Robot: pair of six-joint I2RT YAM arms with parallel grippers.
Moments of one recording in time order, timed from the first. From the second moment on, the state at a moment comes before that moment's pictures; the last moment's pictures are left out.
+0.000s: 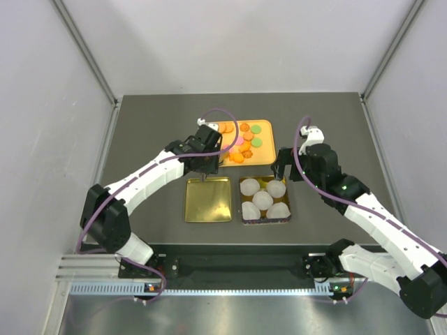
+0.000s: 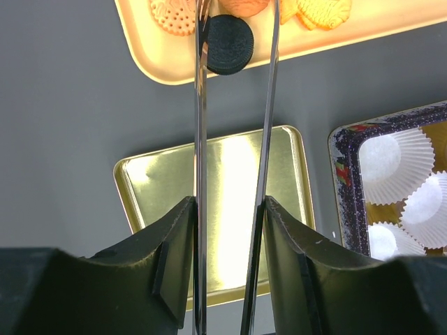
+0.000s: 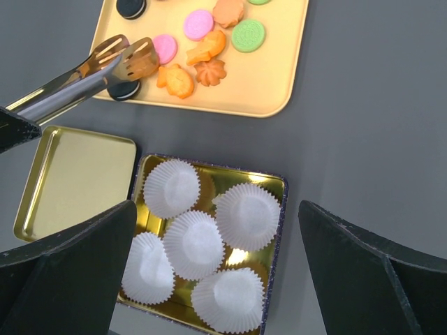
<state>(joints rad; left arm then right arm) -0.65 1.54 1.25 -0.68 -0.22 -0.43 0.56 0.95 0.81 -0.37 0.14 0.37</state>
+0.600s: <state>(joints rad) -0.66 1.56 1.25 -0.67 -0.23 -0.42 0.56 0.94 0.81 -0.37 0.14 0.37</state>
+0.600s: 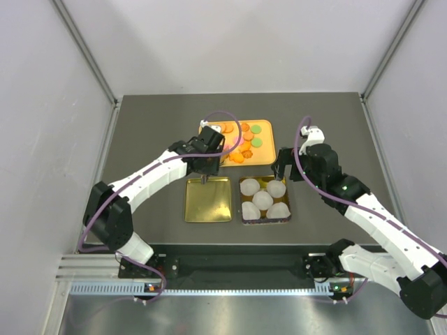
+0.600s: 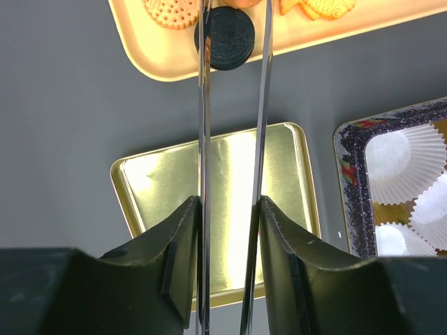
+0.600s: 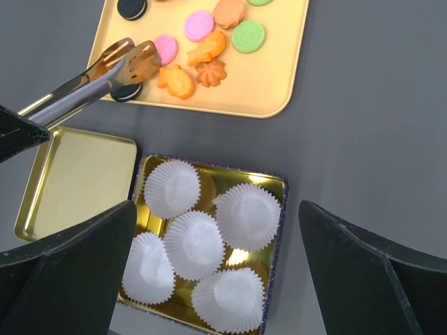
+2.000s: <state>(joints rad) -1.03 1.46 1.37 -0.79 -0.26 -0.46 0.56 0.87 0.88 -0.44 0.23 0.36</state>
